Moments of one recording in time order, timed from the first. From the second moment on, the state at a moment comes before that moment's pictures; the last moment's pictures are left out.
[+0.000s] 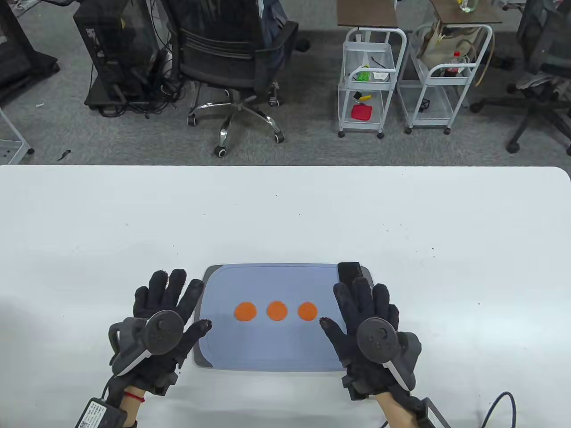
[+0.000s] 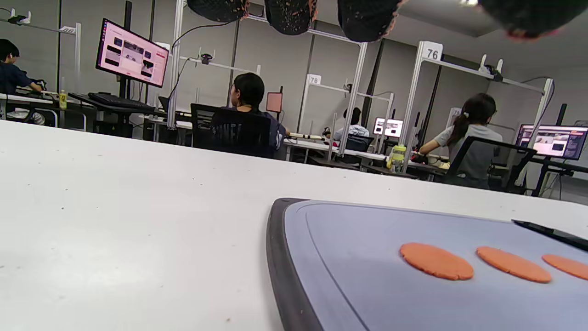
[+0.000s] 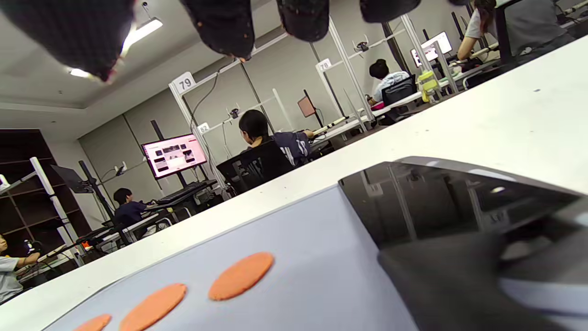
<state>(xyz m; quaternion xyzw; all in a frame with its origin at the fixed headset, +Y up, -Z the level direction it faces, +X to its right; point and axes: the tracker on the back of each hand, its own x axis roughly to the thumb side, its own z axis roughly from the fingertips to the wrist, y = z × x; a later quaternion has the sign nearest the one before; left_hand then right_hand) -0.260 -0.695 -0.260 0.04 -0.09 0.08 0.99 0.141 -0.715 -0.242 -0.02 -0.10 0.96 0.25</state>
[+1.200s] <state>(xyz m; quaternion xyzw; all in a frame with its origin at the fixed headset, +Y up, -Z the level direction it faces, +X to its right) -0.246 -0.720 -0.268 -0.03 -0.07 0.03 1.00 0.106 -0.746 -0.241 -0.12 0.10 0.99 -0.04</state>
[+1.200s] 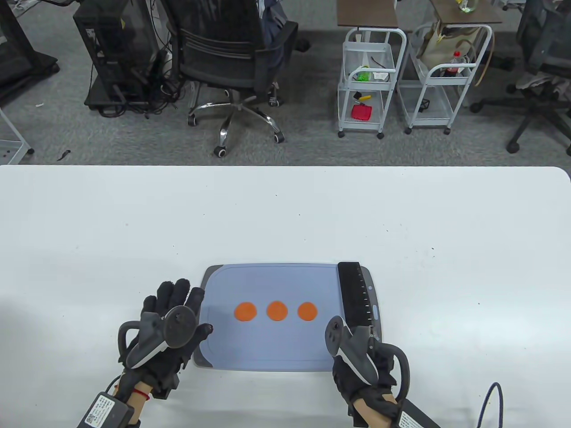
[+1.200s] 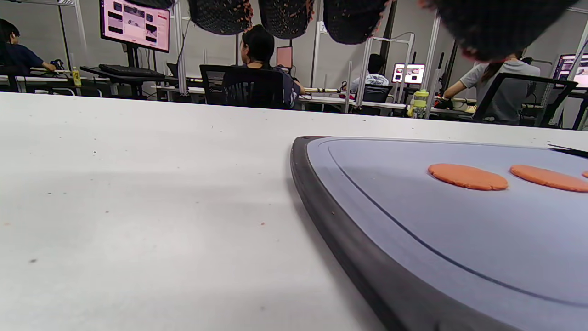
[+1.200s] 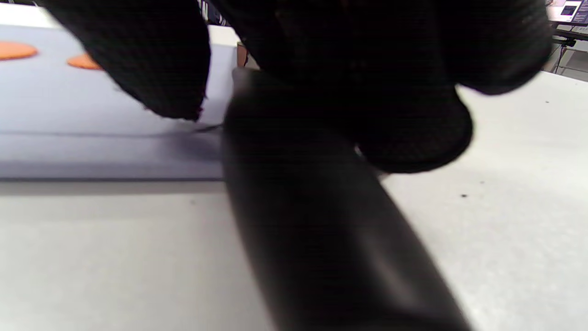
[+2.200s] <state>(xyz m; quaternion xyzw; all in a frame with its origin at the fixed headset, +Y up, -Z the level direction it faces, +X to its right) -0.258 -0.712 -0.266 -0.03 -0.07 0.03 1.00 0.169 -0.718 -0.251 -0.19 0.03 0.94 0.30</state>
